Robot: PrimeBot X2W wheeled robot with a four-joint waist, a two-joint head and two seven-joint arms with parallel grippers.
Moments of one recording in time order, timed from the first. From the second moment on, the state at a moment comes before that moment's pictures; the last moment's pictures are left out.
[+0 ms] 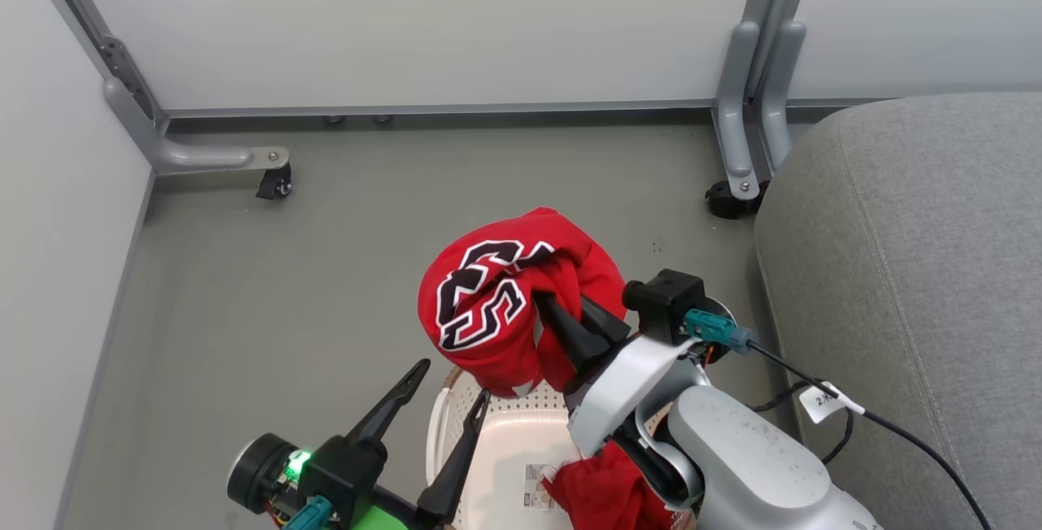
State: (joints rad) left arm -0.01 0.31 -0.55 -0.05 -0.32 -0.04 -0.12; right arm -0.49 -0.05 0.70 0.51 0.54 0.13 -0.26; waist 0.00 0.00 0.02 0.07
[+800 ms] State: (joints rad) left arm -0.09 0.33 -0.59 -0.08 -0.29 -0.06 -0.11; right arm -0.51 -0.07 0.52 0.49 0.47 0.13 -0.26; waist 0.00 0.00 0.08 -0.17
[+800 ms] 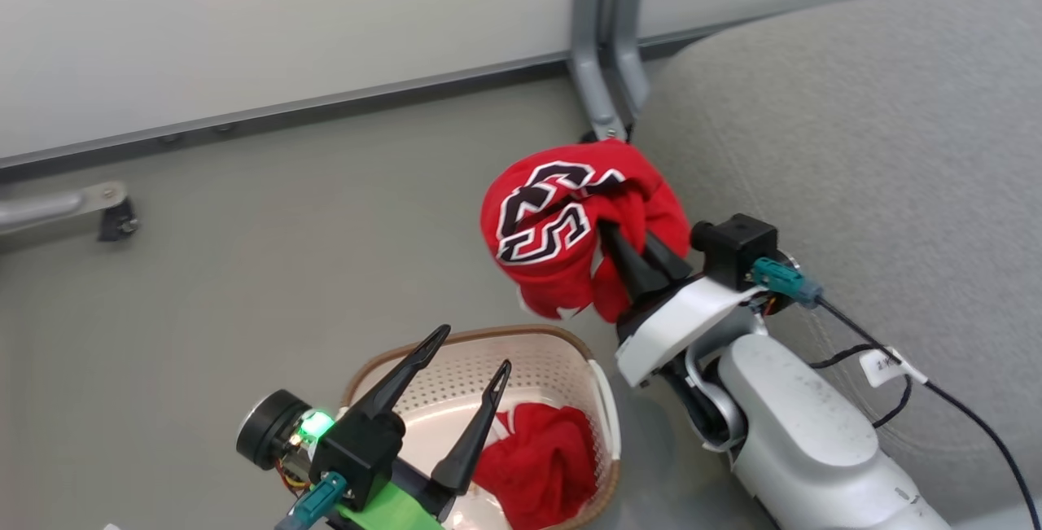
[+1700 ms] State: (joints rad) left arm -0.25 0.36 -0.64 -0.13 -0.24 -0.09 -0.04; right arm -0.55 -0.14 0.09 0.42 0.42 0.13 -0.26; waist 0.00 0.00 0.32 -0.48
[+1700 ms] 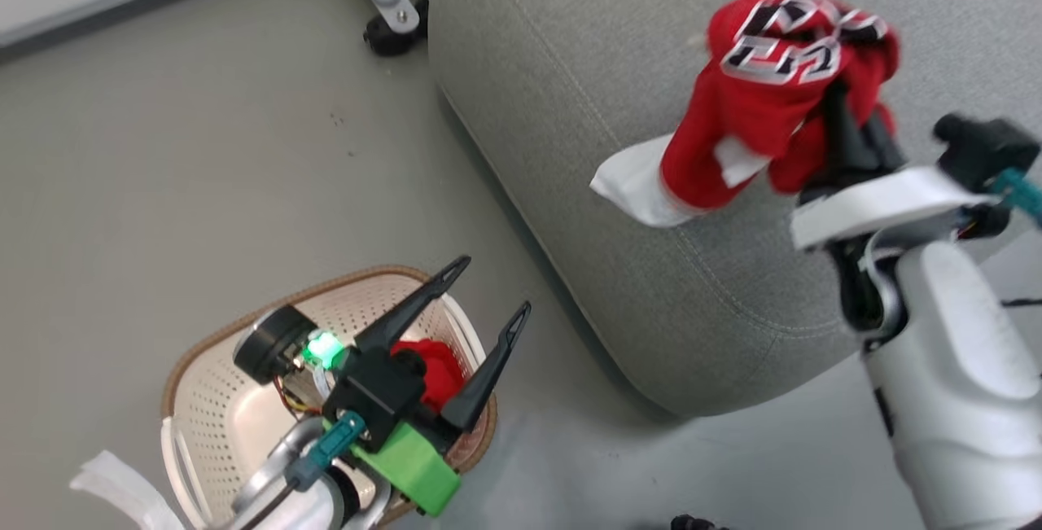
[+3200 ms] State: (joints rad) left arm -0.42 0.35 -0.58 -0.02 -0.25 0.00 -0.18; right arm -0.42 -0.10 -0.26 0.20 0.28 0.13 -0.26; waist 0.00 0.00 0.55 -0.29
